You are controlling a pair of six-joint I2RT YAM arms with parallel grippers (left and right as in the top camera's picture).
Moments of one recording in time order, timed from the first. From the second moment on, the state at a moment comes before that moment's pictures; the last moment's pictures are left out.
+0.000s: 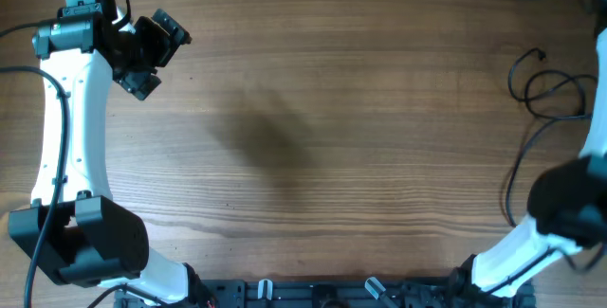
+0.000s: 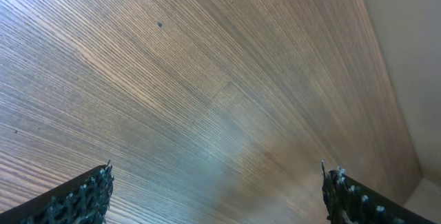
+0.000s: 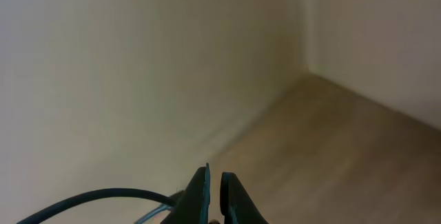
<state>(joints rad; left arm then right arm) 0.15 1.74 1.68 -1.10 0.30 -0.70 -0.35 1.94 1.96 -0.41 0.16 0.44</state>
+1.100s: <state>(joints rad) 0.15 1.74 1.68 -1.10 0.30 -0.70 -0.47 1.84 1.96 -0.85 -0.39 0.37</state>
